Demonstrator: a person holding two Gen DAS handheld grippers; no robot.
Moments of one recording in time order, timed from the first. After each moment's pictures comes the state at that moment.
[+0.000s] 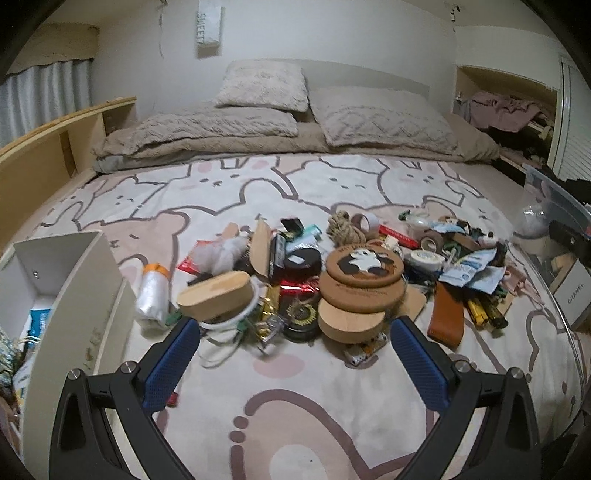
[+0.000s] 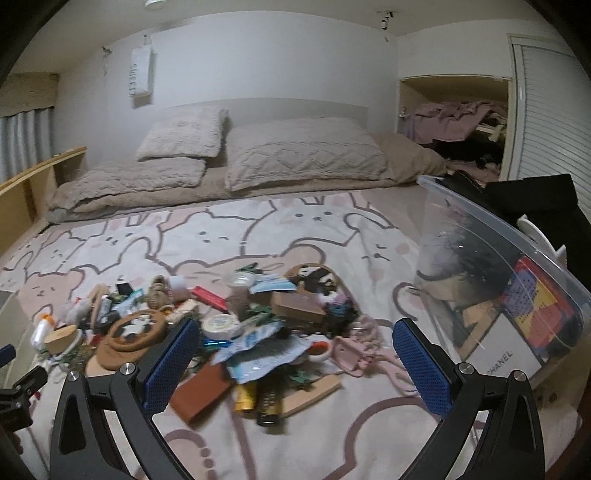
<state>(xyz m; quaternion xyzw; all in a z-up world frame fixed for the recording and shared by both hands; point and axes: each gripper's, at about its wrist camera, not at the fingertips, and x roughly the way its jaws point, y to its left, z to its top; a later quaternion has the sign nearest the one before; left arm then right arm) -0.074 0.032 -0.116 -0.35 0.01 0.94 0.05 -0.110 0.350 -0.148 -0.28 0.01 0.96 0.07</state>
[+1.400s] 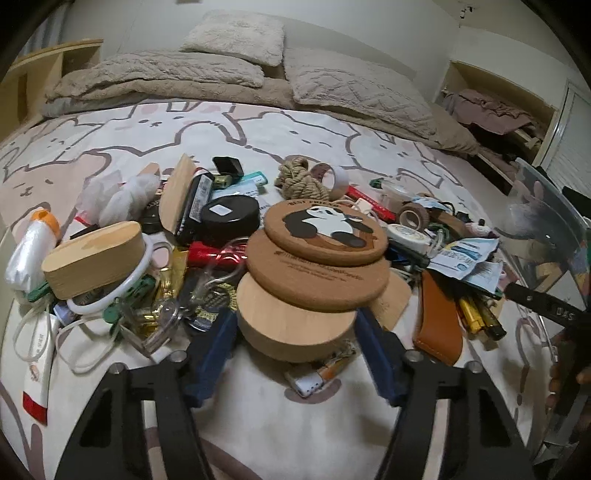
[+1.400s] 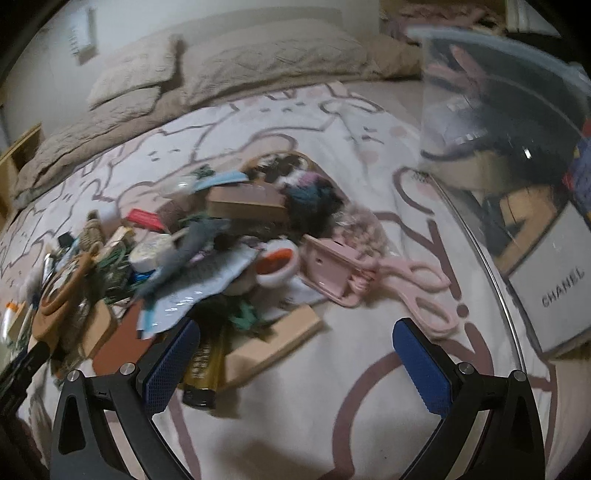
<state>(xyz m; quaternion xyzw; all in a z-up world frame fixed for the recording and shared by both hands) -0.136 0.058 -0.186 -0.40 -0.07 0.90 0.13 -0.159 0.403 -0.248 -0.44 0.09 0.89 0.10</state>
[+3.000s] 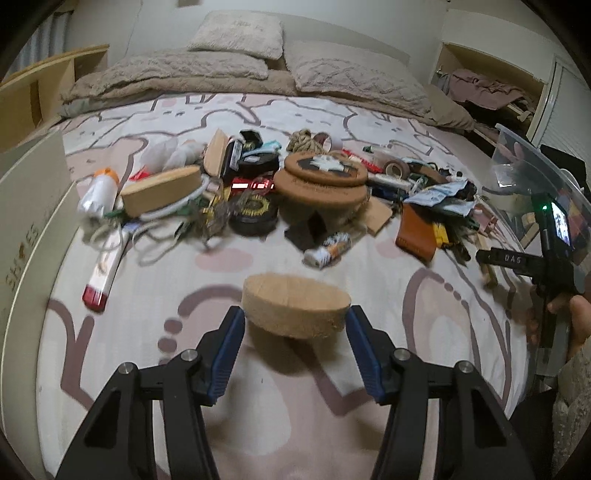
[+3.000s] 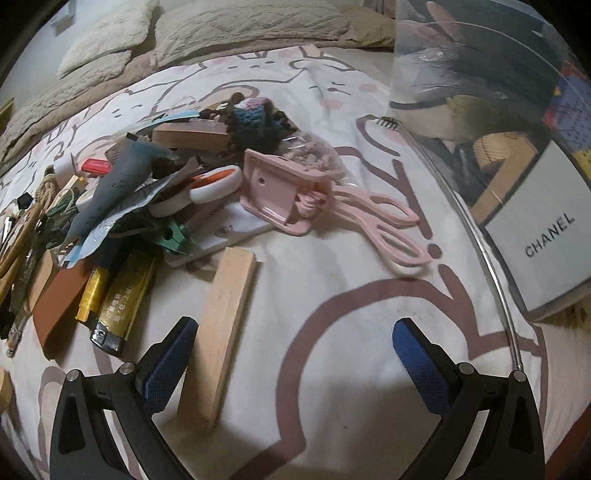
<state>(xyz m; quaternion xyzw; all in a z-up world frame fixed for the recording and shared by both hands) -0.037 0.036 -0.178 -0.43 -0.04 0.90 0.12 -0.142 0.414 -0.279 -0.50 0.05 0.85 0.14</state>
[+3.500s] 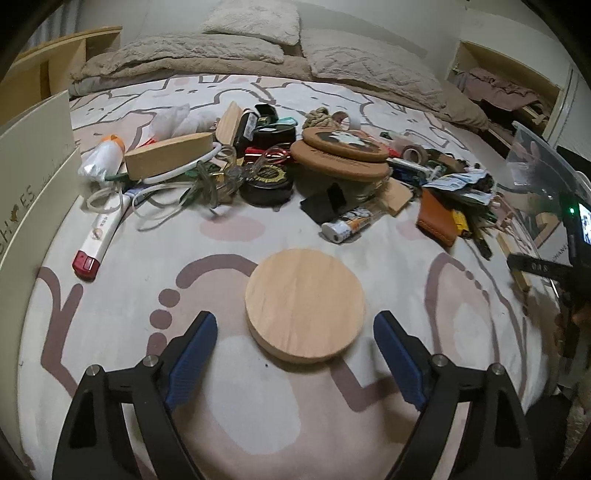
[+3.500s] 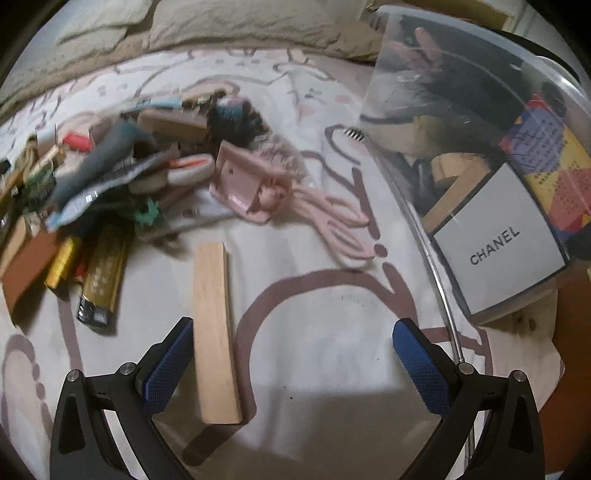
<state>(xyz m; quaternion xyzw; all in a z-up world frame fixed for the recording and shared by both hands) -0.042 0.034 -0.202 -0.44 -0.05 0.89 0.09 -0.132 0.408 -0.273 -0.51 -0.04 0.84 0.19</state>
